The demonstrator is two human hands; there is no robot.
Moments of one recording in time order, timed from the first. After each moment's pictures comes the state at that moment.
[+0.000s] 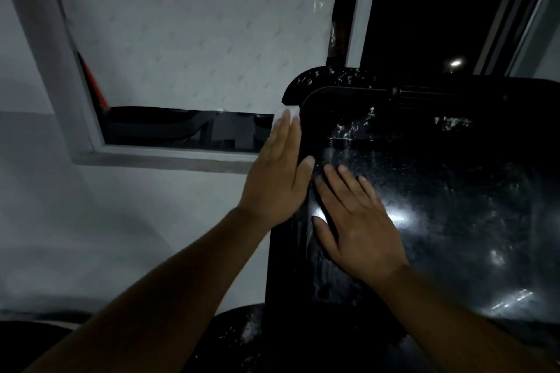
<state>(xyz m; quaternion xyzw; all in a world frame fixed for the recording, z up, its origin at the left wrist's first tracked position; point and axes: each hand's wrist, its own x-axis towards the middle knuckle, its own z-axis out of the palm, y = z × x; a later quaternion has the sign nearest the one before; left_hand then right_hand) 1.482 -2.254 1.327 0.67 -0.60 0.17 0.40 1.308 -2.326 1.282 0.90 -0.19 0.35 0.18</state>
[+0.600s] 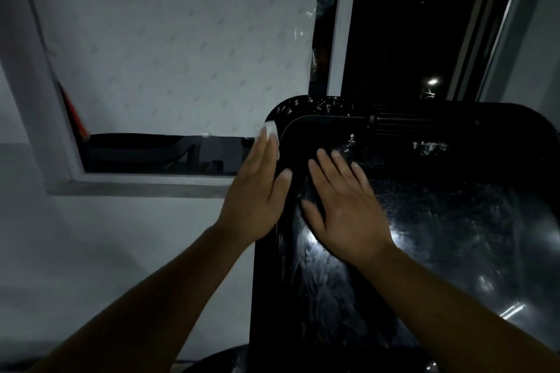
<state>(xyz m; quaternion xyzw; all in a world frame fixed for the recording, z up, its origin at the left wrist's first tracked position) 1.497 -2.268 1.344 0.65 -0.61 0.16 0.42 1.329 -2.361 1.328 0.88 -0.23 0.38 0.18</state>
